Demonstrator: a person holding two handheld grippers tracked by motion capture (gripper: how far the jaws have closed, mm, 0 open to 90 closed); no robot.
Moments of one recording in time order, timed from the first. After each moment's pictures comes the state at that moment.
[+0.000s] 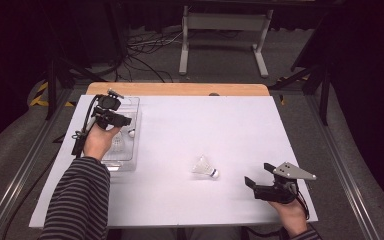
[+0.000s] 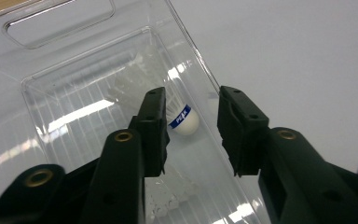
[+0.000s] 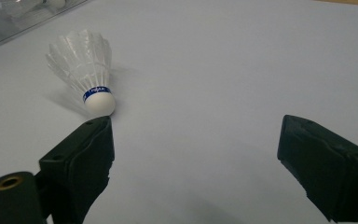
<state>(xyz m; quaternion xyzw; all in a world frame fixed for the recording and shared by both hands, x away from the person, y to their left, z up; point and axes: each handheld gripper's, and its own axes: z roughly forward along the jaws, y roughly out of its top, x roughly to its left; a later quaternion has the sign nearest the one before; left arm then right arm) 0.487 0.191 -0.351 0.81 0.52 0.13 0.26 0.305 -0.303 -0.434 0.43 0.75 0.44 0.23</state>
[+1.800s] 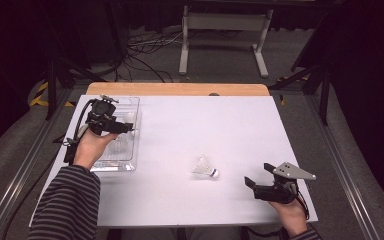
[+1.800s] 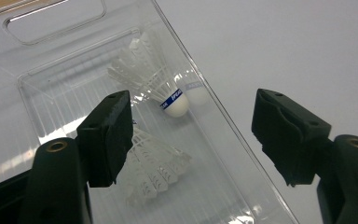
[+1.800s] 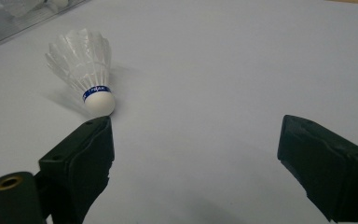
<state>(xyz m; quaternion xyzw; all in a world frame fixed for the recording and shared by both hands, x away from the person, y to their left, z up) 0.459 0.200 -0.346 0.80 0.50 0.13 0.30 0.305 -0.303 -0.434 0.43 0.75 0.44 0.23</state>
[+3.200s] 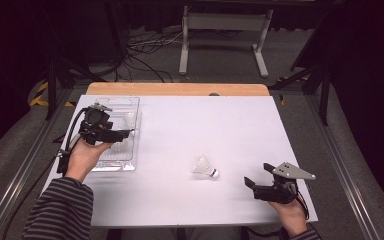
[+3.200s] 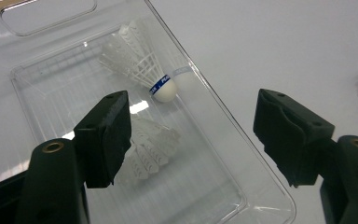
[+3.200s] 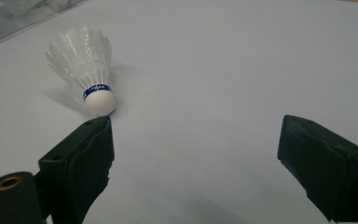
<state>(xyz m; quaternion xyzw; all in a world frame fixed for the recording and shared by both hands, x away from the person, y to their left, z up) 0.432 0.212 -0.349 0.80 0.48 0.13 0.32 0.306 -0.303 -0.435 0.43 0.75 0.44 0.23</state>
